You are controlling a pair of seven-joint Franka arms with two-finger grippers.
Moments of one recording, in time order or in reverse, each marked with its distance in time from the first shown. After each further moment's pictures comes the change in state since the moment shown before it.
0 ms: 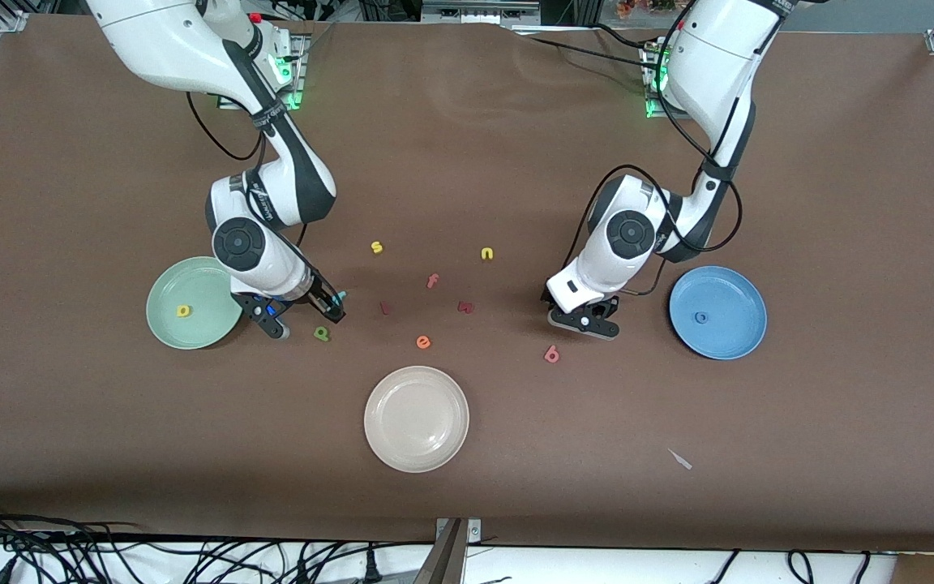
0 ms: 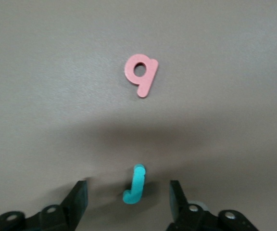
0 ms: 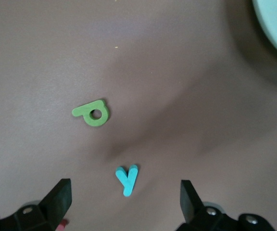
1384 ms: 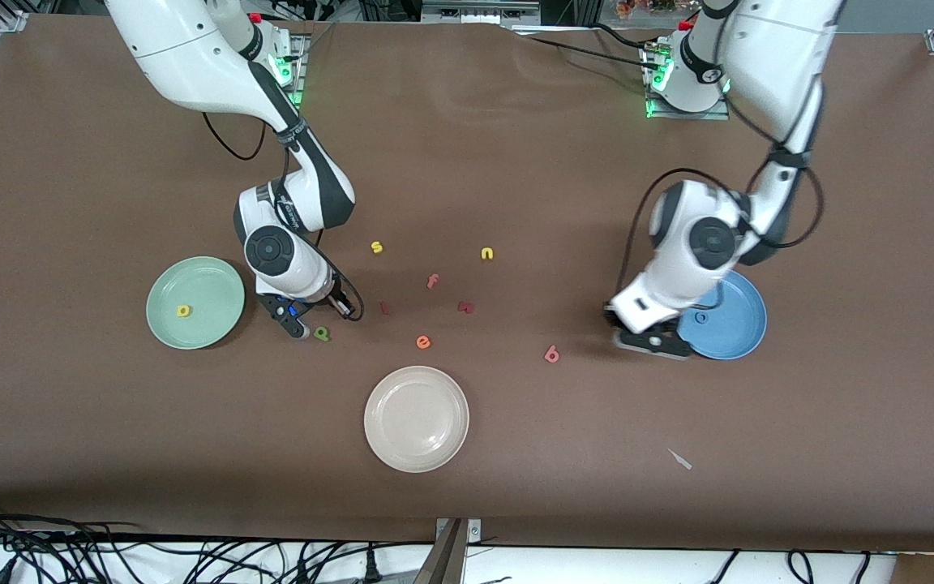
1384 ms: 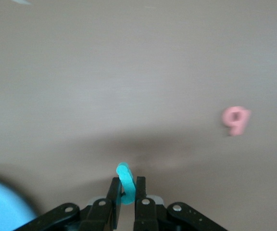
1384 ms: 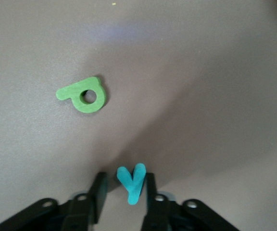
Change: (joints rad) left arm 0.165 -0.141 0.073 -0.035 0.000 -0.077 0.168; right arm 0.035 0.072 0.003 0.001 0.000 0.064 0.050
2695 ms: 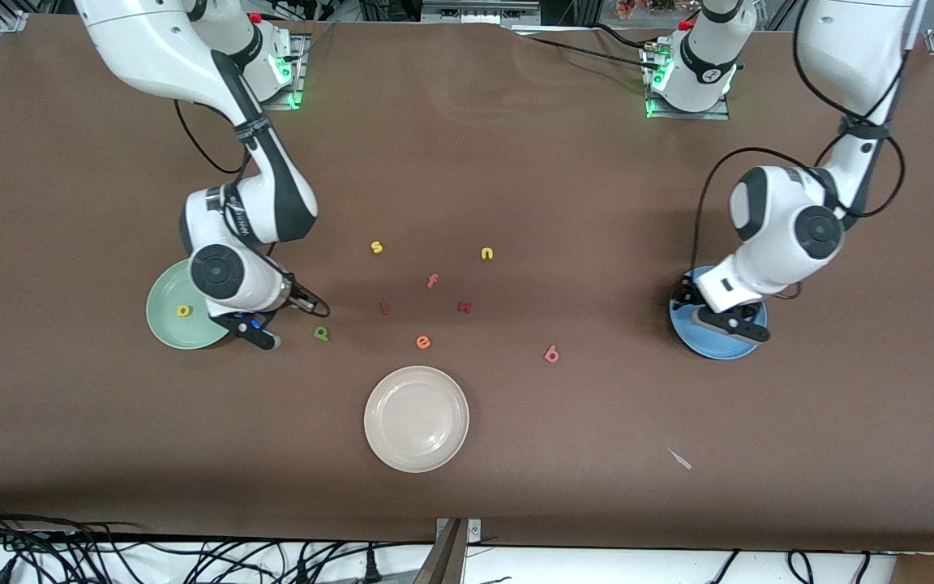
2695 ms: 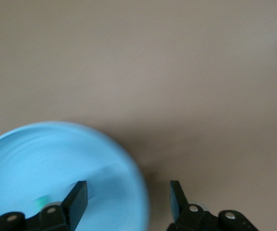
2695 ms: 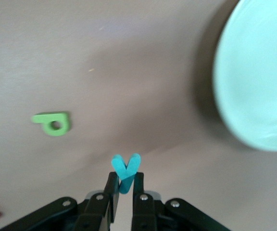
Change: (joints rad) left arm 0.084 -0.093 -0.020 -0.143 -0.066 0.013 0.232; right arm -0.011 -0.074 -0.143 0.104 -0.004 -0.354 -0.501
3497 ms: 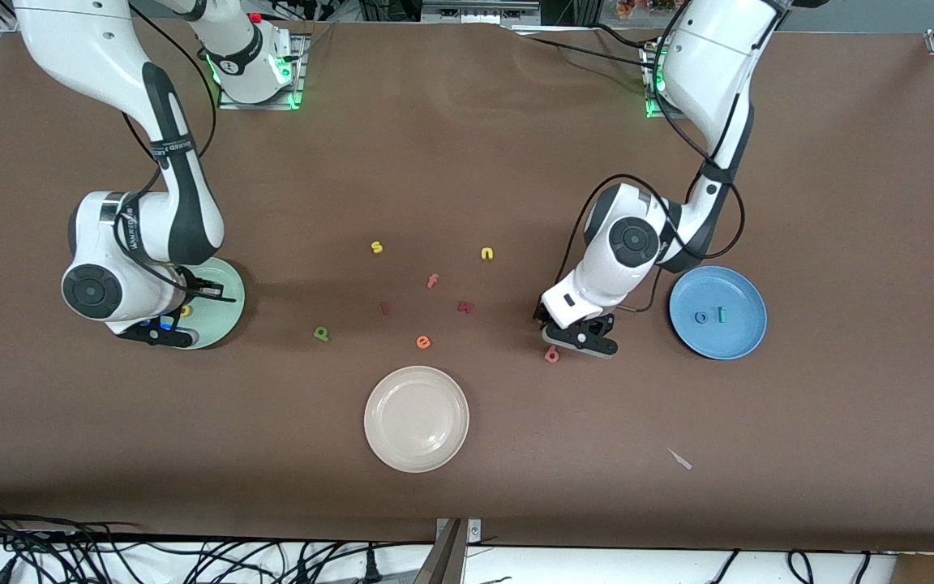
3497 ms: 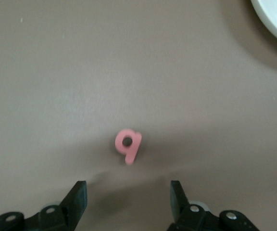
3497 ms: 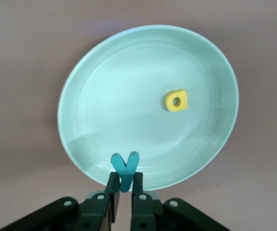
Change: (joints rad) left arm -0.296 0.295 0.016 0.353 -0.002 0.053 -0.353; right arm -0.005 -0.012 -0.236 -0.029 -0.004 -0.100 -0.482
